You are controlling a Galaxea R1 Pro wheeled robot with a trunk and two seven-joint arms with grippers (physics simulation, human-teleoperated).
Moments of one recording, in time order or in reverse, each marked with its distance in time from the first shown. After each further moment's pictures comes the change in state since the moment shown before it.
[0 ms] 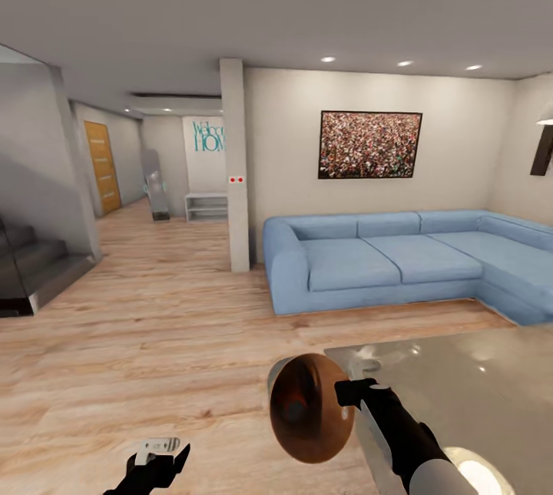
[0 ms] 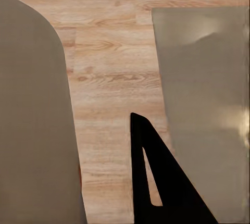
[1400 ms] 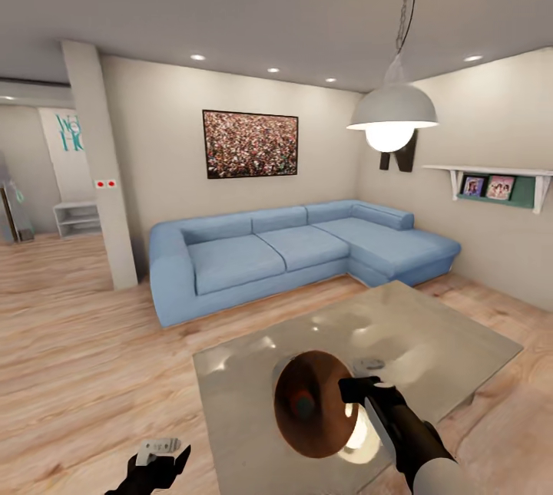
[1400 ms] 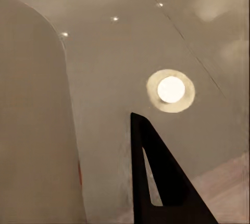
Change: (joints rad) left arm 0.000 -0.002 -0.005 0.002 -0.004 -0.002 0.000; right arm -0.001 -0.013 -0.016 -0.012 -0.002 -0.001 0.002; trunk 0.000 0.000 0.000
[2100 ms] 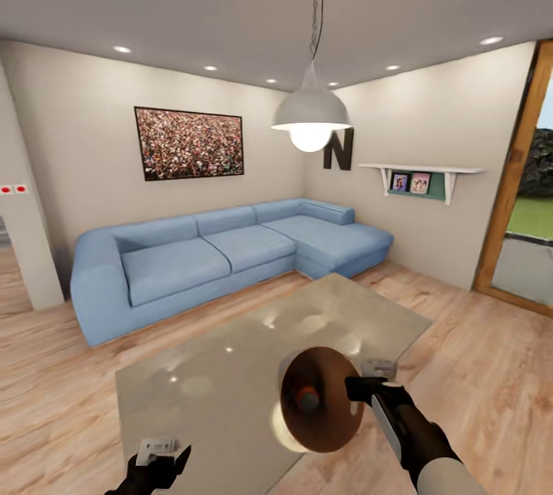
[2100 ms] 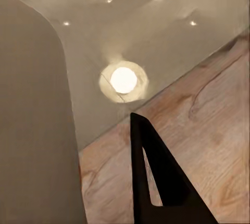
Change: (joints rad) left arm 0.000 0.000 -0.001 0.000 -0.001 0.000 0.000; right arm 0.000 -0.004 -0.076 -0.003 0.003 0.002 0.004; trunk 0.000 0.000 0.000
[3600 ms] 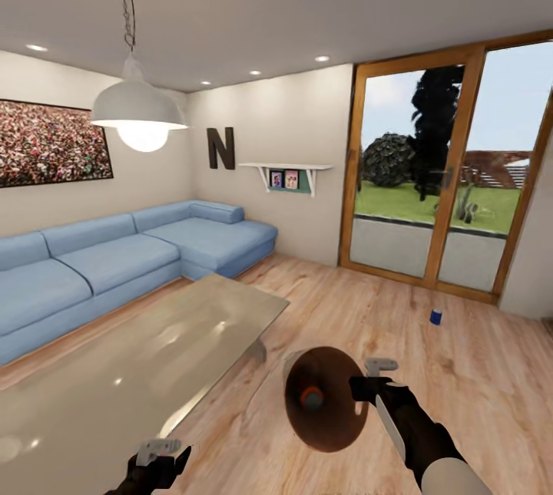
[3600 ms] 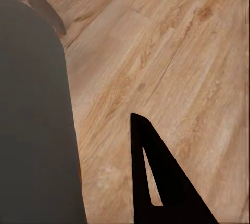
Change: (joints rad) left arm 0.000 0.000 0.000 0.000 -0.001 0.000 0.000; right arm 0.000 -0.015 -0.008 0.000 0.001 0.000 -0.003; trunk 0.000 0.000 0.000
